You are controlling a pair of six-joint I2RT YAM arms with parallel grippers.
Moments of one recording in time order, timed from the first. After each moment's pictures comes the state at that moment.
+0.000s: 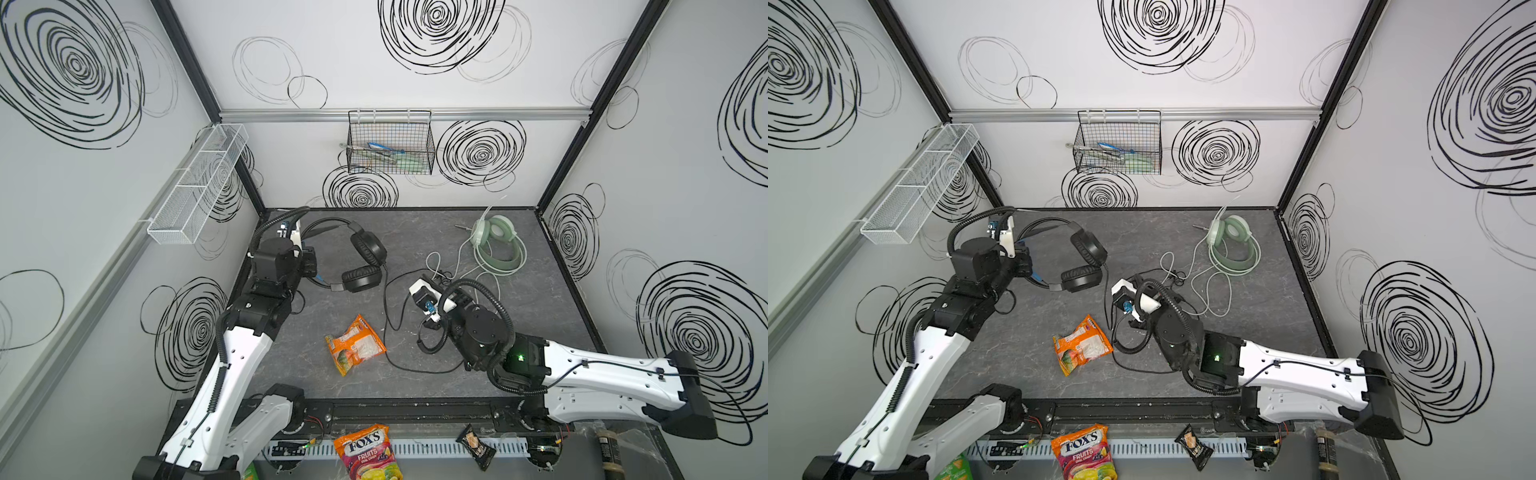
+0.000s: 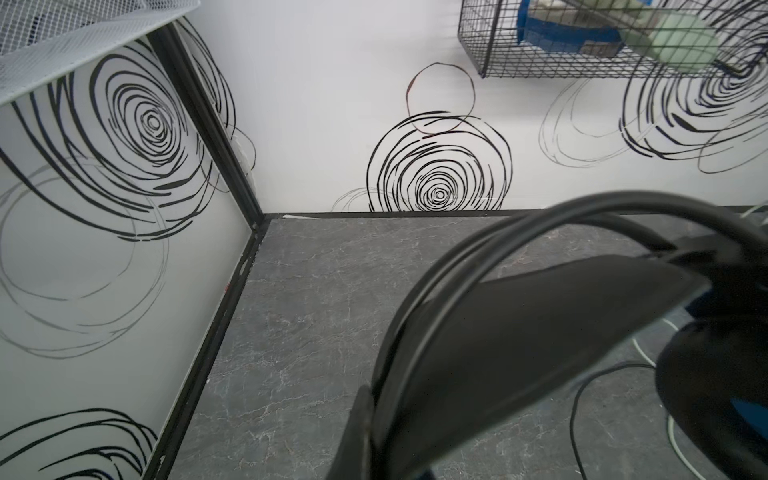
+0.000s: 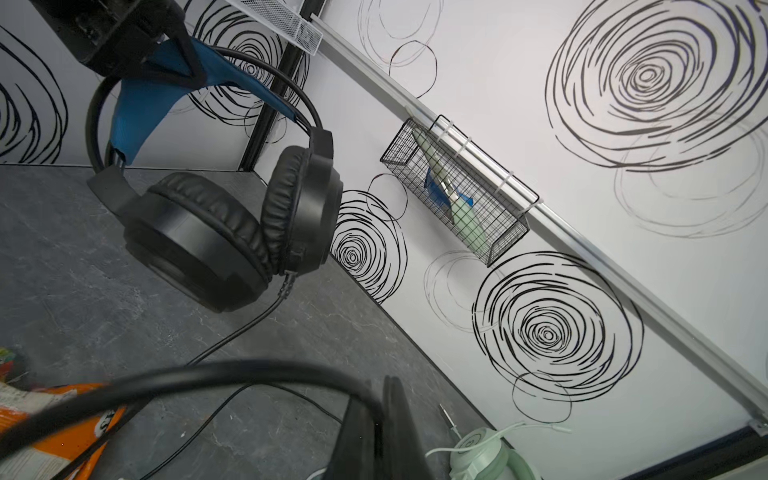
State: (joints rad) left arm -0.20 0.93 1.01 -0.45 -0.21 -0.06; right arm 1.34 1.05 0.85 0.17 0.84 -0.59
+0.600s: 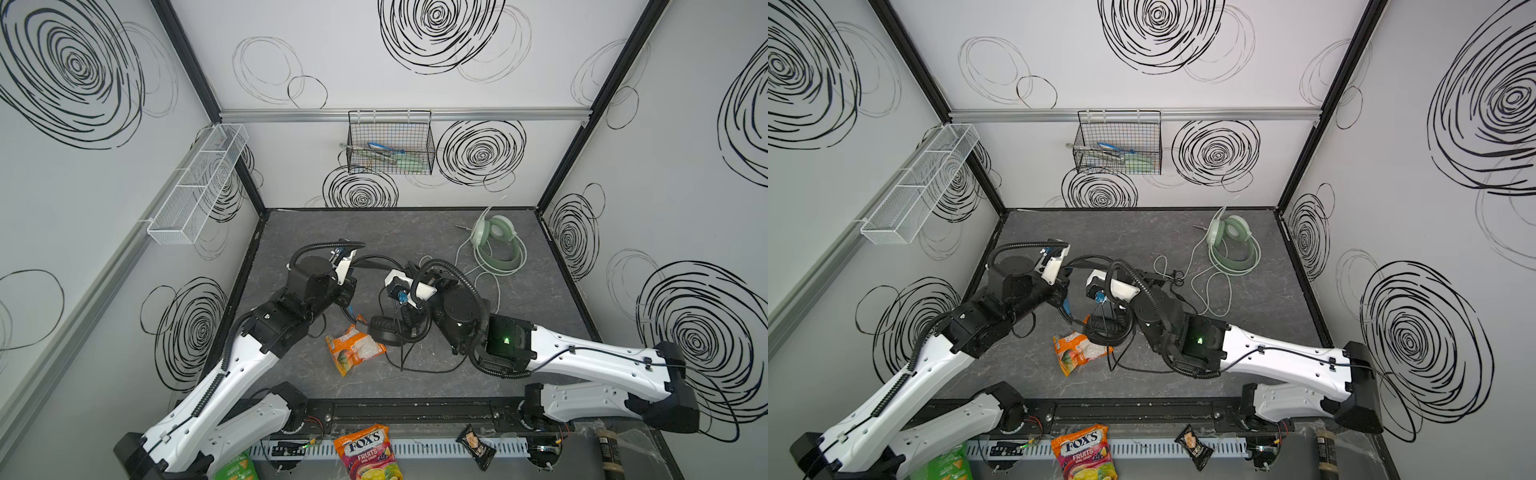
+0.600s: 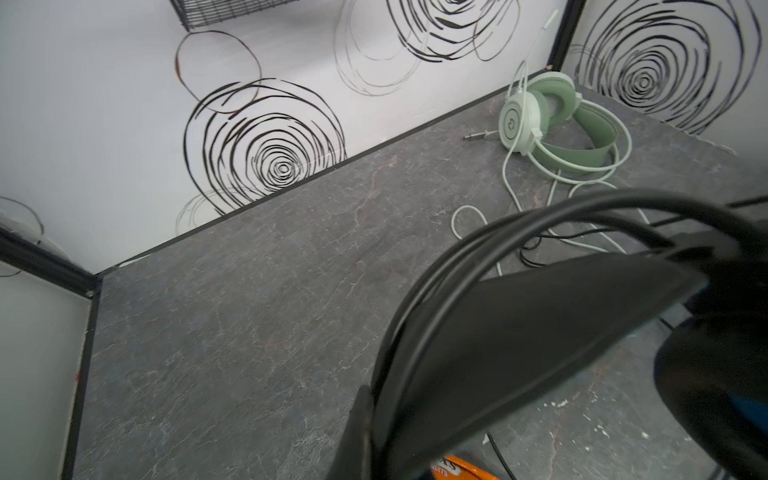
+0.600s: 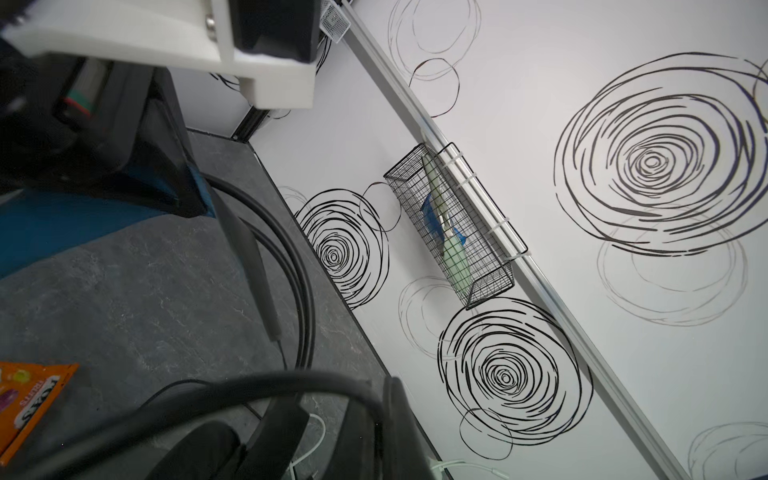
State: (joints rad) left arm -0.56 0.89 0.96 -0.56 -0.11 0.04; right arm 1.28 1.19 1.06 0.00 0.78 -0.73
